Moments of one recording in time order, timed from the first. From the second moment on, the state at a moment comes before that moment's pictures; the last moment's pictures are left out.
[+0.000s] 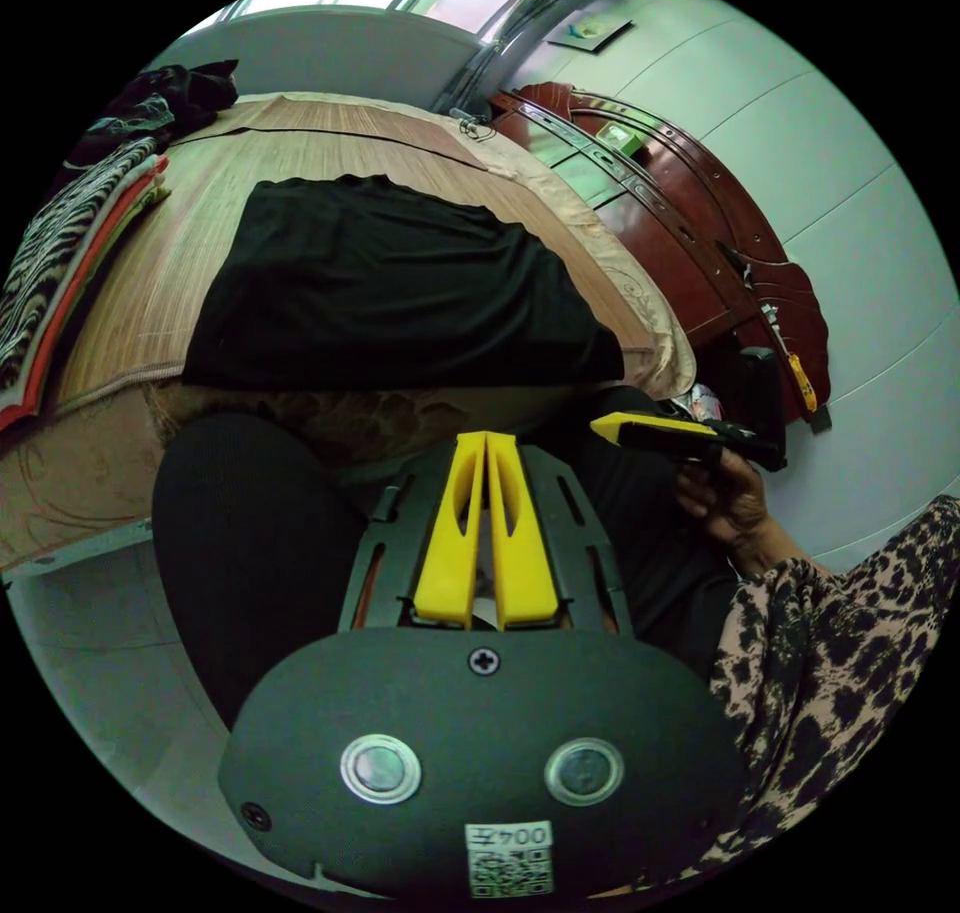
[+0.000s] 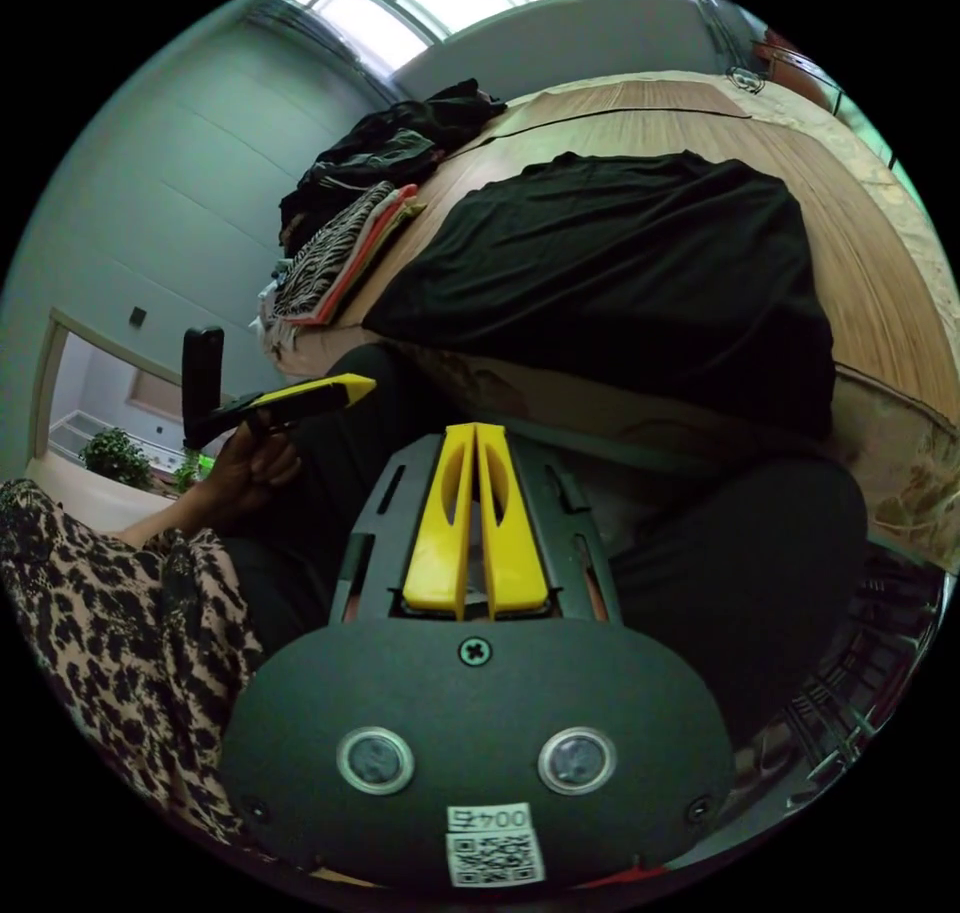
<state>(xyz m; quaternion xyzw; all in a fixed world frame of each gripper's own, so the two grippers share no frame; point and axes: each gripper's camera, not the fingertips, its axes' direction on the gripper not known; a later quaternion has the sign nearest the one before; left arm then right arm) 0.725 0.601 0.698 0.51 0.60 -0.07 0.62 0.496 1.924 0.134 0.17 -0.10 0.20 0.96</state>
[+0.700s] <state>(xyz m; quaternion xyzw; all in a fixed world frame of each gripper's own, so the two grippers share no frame) 0.728 0.601 0.684 0.52 0.57 -0.07 0.63 0.453 1.911 0.113 0.19 0.08 0.17 0.96</state>
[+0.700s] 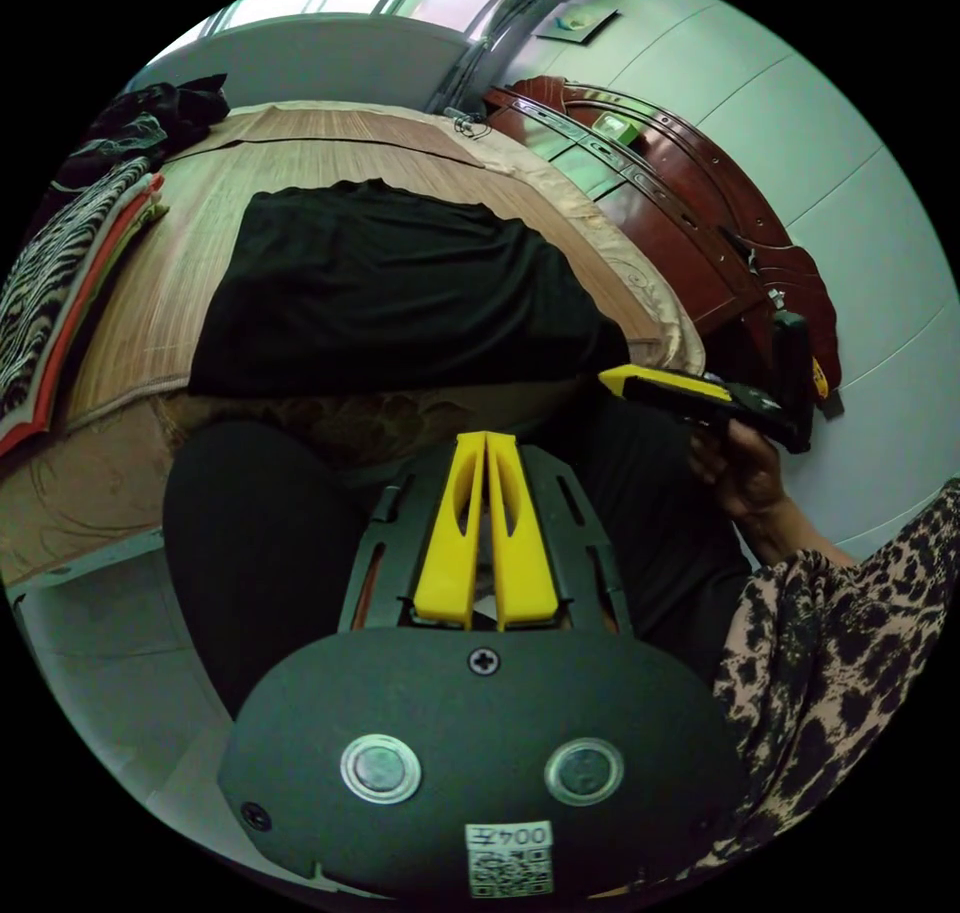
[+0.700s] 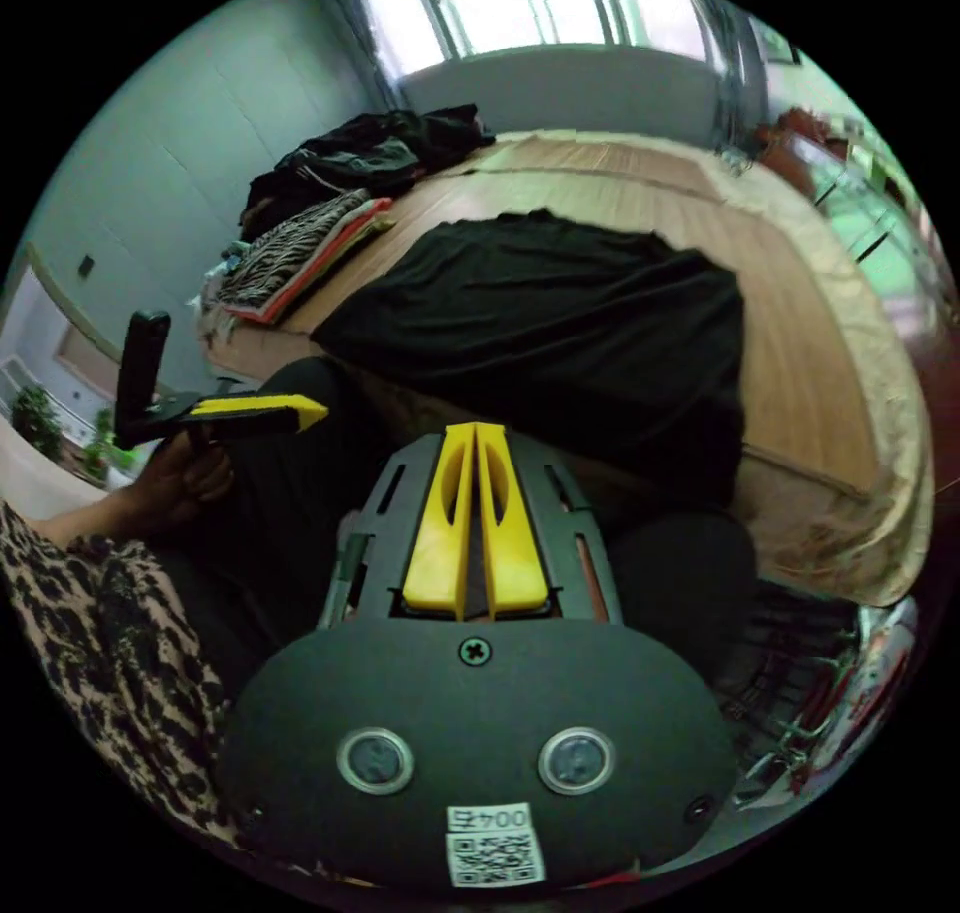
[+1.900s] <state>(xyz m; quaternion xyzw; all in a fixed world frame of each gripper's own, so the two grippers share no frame) 0.723 0.574 0.635 0.49 0.52 -0.08 0.69 0.506 1.913 0.071 0.28 0.03 0.23 0.93</state>
